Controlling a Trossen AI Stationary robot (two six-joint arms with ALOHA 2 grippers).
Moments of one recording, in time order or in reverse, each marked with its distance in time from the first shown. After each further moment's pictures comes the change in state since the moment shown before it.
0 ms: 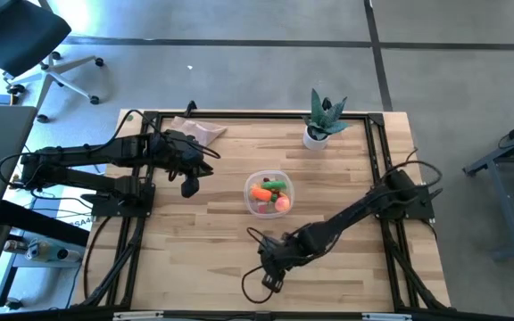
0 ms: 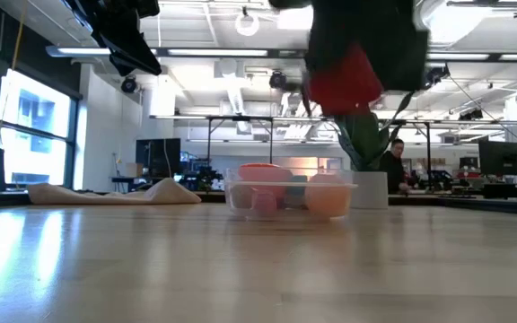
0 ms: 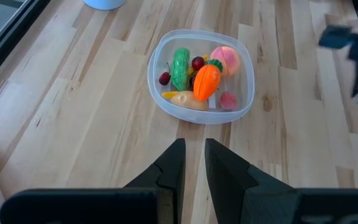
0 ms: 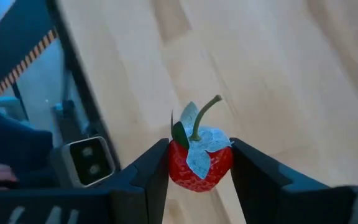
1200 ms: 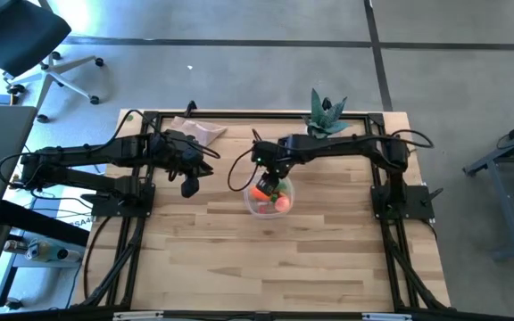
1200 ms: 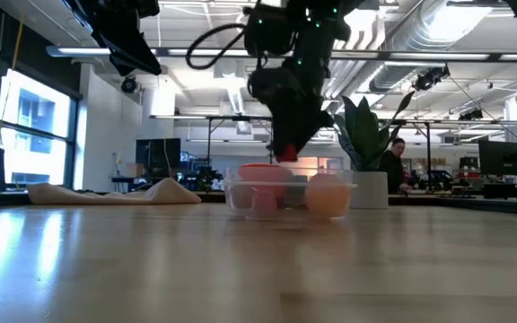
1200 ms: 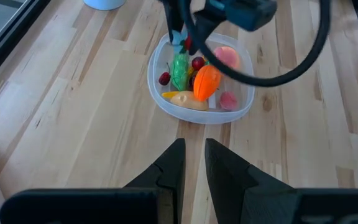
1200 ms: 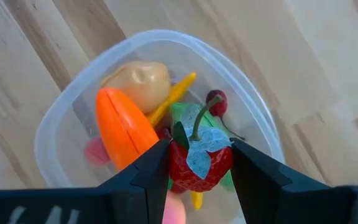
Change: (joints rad) left arm 0.000 -0.001 0.000 0.000 0.000 0.000; right arm -0.632 -0.058 0.082 -0.354 -0.002 -0.571
